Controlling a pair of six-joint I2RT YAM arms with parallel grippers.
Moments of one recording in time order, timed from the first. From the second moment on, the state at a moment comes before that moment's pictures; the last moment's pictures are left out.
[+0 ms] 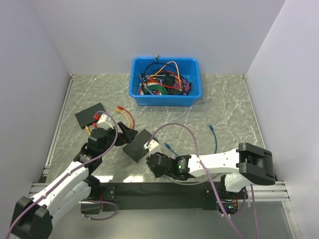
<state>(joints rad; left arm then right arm) -0.44 0.75 0.31 0.11 0.09 -0.72 1.37 1.48 0.75 -0.12 0.33 0.59</state>
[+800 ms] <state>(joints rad) -0.24 0.65 0.16 0.26 0.12 -0.77 1.51 1.32 0.59 0.05 0.61 0.69</state>
